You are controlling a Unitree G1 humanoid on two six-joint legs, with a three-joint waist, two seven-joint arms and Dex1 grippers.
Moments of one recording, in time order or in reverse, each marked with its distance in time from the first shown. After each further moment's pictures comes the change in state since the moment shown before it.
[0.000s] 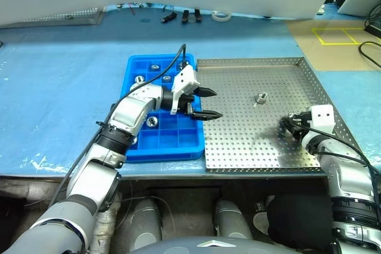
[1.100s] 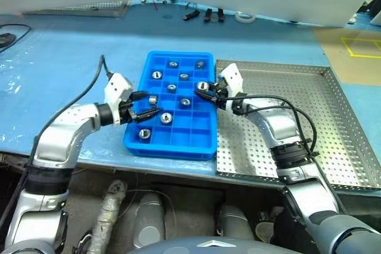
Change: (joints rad) left arm 0.447 0.331 0.346 -0.479 -0.101 0.279 0.273; right arm -0.513 0.199 0.468 0.160 0.025 -0.030 0.299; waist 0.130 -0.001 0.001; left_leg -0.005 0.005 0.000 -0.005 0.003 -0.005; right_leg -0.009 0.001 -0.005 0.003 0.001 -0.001
